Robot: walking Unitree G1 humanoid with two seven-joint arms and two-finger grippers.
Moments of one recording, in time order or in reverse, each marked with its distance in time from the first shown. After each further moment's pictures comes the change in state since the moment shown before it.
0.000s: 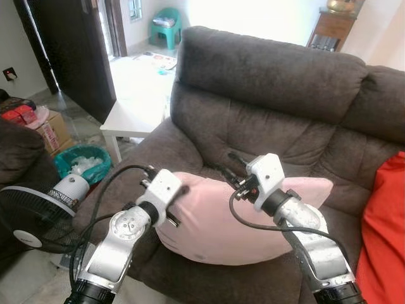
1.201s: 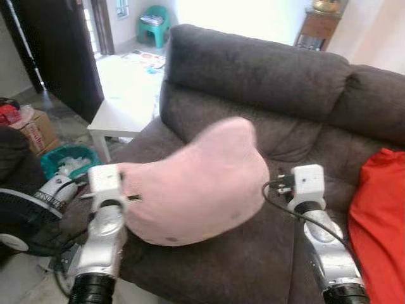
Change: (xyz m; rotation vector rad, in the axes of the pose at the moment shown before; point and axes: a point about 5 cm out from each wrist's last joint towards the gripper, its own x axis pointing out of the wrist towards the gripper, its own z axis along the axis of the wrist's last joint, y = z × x) left arm 0.006 0.031 -0.022 -0.321 -0.006 0.454; right arm -0.029 -0.044 -0.069 0.027 0.262 -0.521
